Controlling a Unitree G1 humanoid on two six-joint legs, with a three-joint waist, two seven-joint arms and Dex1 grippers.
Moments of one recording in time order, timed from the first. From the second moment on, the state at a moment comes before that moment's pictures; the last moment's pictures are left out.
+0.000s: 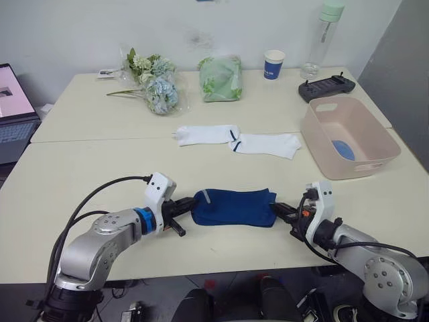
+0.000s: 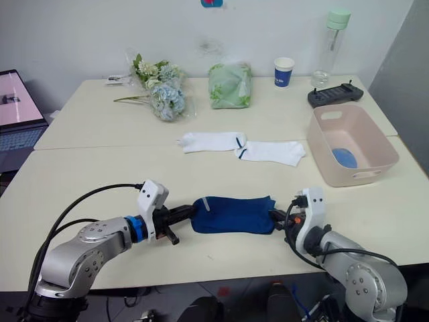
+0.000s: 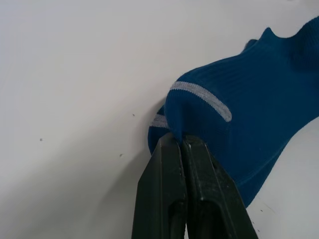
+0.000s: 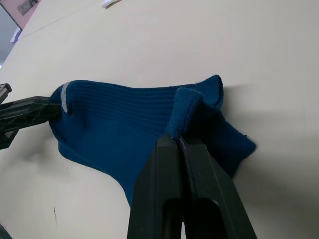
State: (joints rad) left arm -0.09 0.59 0.02 -0.38 -0.53 0.79 -0.62; right arm -0.06 -0.10 -0.31 -0.76 0.61 1.41 0.32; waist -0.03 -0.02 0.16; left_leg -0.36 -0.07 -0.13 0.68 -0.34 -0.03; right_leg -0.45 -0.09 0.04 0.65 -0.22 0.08
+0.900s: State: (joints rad) left arm -0.04 0.58 0.03 -0.44 -0.54 0.81 -0.61; right arm -0.14 -0.40 -0.14 -0.54 0.61 1.14 0.44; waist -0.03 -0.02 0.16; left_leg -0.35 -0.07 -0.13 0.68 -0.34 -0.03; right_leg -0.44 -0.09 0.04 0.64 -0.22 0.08
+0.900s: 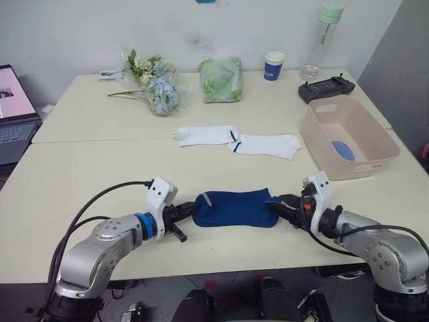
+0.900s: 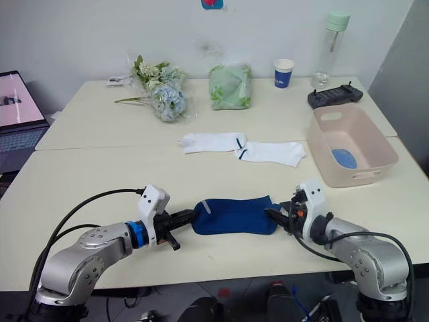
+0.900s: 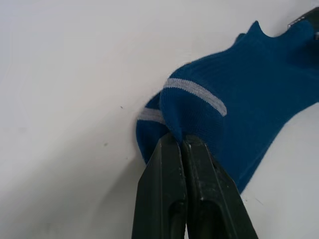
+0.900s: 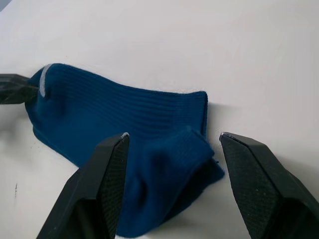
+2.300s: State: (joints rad) left arm -0.09 0.61 0.10 -0.39 -0.50 0.60 -0.70; right arm -0.19 -0.56 0.06 -0.46 0.46 0.66 0.67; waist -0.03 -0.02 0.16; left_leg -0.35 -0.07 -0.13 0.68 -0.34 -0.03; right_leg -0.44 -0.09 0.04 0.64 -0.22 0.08
